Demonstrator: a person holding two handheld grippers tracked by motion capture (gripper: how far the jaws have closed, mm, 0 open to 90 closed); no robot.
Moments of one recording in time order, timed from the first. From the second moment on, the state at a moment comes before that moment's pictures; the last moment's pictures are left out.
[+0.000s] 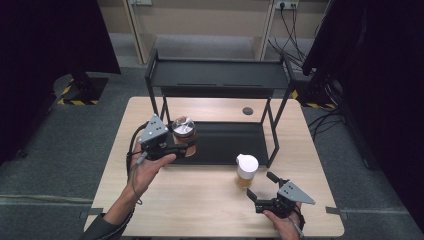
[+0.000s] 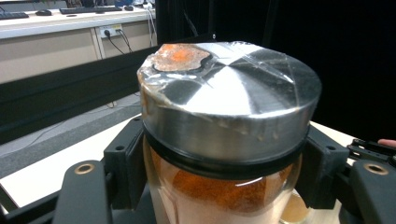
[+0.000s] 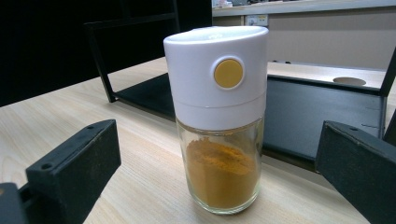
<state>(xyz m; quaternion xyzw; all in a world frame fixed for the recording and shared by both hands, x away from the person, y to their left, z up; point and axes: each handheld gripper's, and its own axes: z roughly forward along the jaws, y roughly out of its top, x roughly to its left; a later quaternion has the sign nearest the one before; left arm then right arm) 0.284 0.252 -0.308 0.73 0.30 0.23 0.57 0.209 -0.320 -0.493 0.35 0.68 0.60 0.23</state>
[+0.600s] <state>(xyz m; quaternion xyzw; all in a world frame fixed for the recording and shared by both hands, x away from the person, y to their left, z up) 0.290 0.244 -0.272 0.73 0.29 0.24 0.57 0.209 -0.320 -0.492 0.35 0.69 0.60 0.23</state>
